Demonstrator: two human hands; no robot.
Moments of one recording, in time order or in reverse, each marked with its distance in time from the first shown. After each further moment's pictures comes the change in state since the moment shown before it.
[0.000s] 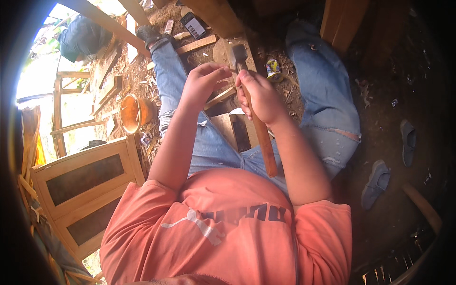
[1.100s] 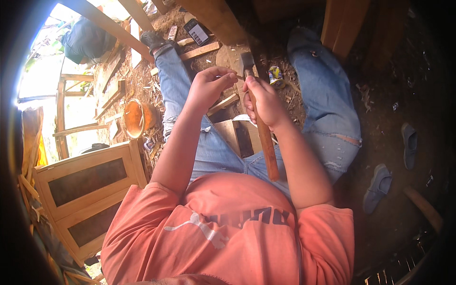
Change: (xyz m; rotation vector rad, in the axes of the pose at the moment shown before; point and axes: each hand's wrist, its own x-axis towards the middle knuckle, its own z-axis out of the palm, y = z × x) left_hand 0.001 0.007 0.009 0.125 0.037 0.113; right_hand 0.007 0.006 -0.005 0.021 0.058 0.038
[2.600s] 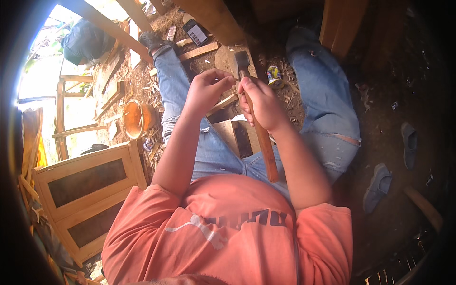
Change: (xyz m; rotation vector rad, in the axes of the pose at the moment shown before) left_hand -0.014 0.007 -0.001 0.262 0.053 0.042; right_hand -0.013 -0.011 0.010 -0.032 -0.055 -0.063
